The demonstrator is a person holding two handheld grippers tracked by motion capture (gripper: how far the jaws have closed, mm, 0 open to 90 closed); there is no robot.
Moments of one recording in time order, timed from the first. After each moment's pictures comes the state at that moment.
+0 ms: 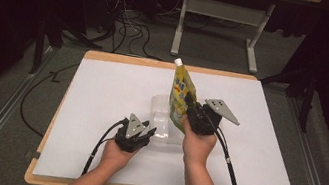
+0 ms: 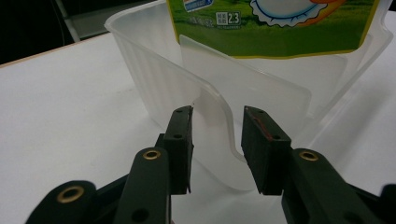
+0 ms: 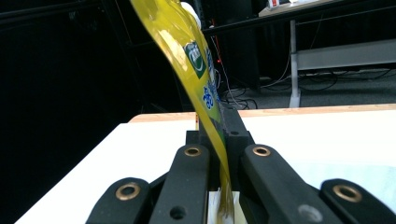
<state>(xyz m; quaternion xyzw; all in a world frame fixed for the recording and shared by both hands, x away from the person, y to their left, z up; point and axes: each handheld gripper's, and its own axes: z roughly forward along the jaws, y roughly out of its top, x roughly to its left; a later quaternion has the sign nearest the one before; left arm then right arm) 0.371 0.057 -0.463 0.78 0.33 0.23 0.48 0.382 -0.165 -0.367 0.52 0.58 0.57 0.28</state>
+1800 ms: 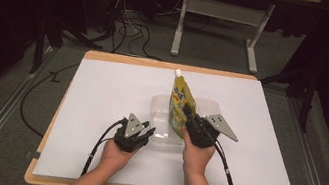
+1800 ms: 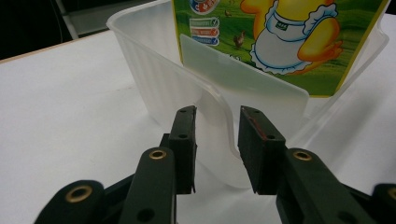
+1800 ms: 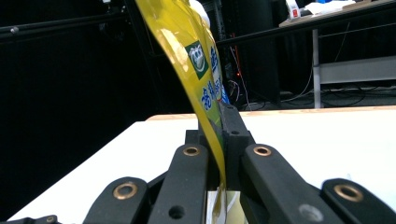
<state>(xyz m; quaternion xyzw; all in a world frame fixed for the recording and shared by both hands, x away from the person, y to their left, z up) 0.370 0.059 -0.461 0.78 0.34 0.22 0.48 0.370 -0.177 -0.412 0.47 0.57 0.61 0.27</state>
